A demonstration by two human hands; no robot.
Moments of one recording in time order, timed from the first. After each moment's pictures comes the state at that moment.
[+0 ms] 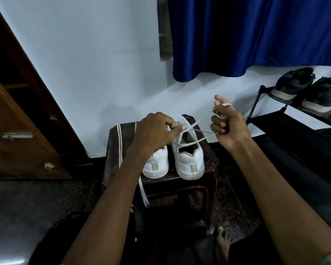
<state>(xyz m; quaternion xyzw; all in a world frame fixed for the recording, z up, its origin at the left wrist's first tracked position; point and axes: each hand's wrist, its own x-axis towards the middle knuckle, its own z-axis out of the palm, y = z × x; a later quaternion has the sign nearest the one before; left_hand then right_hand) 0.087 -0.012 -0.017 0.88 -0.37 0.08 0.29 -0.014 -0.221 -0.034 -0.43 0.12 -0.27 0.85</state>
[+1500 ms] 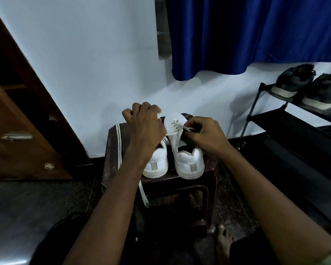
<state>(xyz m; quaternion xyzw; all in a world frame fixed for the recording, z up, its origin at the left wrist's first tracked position) 0.108 -0.015 -0.036 0.89 -0.30 0.29 0.19 -0.001 -0.193 -0.063 -0.89 0.12 -0.24 0.38</state>
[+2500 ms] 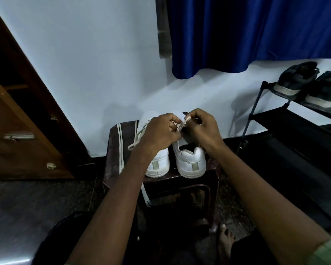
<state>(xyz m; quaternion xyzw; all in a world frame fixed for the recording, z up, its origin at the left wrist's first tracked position) 0.098 -0.029 -0.041 0.85 -0.35 -0.04 0.39 0.016 -0.176 -0.062 -0.76 0.17 -0.29 0.55</state>
